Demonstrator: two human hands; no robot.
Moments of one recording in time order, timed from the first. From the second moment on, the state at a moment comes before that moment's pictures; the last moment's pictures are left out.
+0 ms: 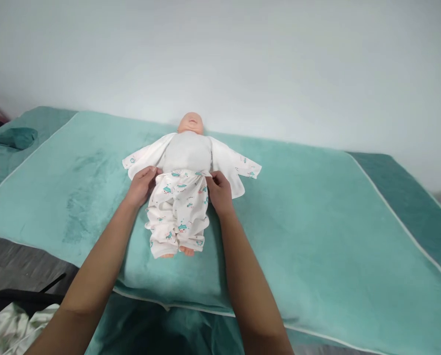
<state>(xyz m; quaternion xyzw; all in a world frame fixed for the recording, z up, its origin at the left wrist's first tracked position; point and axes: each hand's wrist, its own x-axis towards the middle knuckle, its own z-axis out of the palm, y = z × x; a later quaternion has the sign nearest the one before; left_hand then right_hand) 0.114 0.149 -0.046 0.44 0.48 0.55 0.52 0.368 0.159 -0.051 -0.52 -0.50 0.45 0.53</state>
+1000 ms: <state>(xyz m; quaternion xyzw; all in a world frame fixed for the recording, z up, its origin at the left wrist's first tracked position) 0.115 0.142 -0.039 0.55 0.55 0.50 0.39 0.395 0.158 -0.036 -0.47 -0.65 0.46 0.39</state>
